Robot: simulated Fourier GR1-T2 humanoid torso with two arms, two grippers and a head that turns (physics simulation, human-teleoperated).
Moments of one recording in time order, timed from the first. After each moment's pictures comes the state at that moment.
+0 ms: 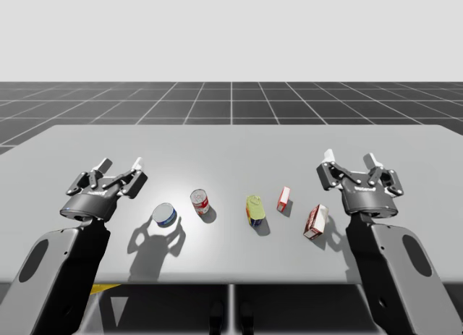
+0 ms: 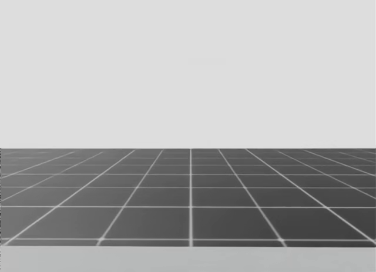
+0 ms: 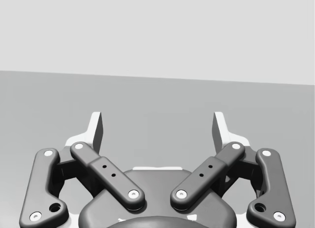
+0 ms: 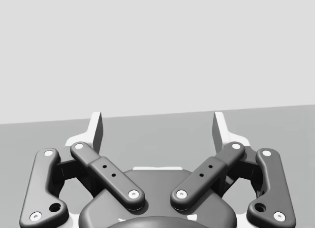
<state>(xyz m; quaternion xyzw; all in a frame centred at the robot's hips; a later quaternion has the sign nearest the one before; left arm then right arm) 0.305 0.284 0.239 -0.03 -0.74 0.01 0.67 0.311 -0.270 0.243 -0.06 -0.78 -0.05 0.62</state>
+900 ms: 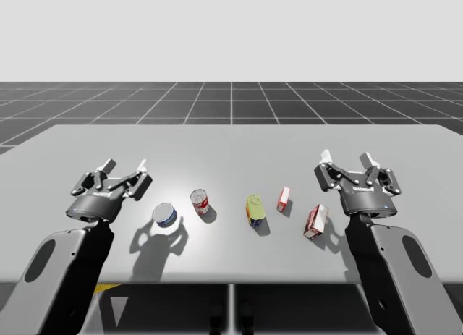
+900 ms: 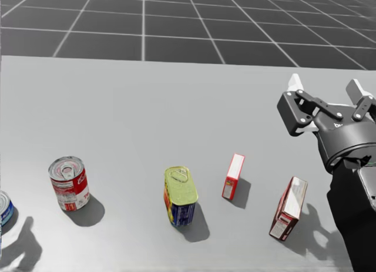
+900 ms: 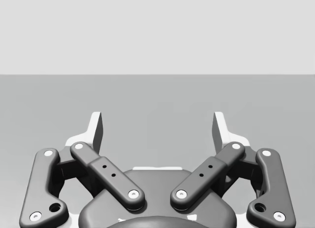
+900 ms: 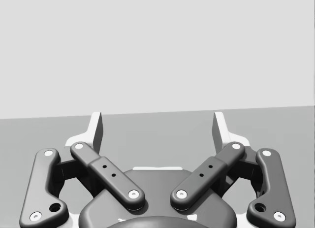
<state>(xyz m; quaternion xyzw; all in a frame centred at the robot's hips) 0.305 0.276 0.236 -0.02 -0.74 -0.01 0.68 0.310 -0.267 0.244 -0.04 -0.78 -0.03 0.63</state>
